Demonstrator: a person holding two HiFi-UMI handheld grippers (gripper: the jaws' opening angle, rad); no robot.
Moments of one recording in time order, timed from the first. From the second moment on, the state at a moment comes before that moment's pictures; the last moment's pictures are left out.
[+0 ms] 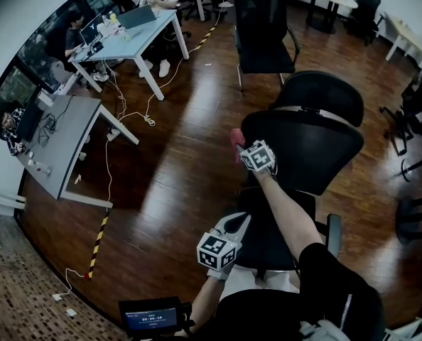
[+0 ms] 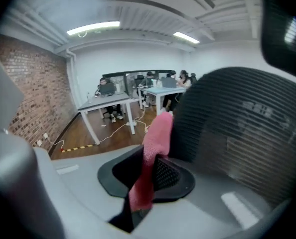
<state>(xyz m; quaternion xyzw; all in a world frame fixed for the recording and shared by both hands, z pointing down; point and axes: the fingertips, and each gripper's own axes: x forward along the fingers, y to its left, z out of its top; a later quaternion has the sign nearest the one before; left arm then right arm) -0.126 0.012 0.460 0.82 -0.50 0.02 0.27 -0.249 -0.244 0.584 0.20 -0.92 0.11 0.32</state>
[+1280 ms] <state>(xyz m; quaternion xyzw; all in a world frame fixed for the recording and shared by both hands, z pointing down) 0.061 -0.016 0.463 0.89 -0.36 0.09 0.27 0.201 -0.328 0.599 0.48 -0.81 0.23 0.24</state>
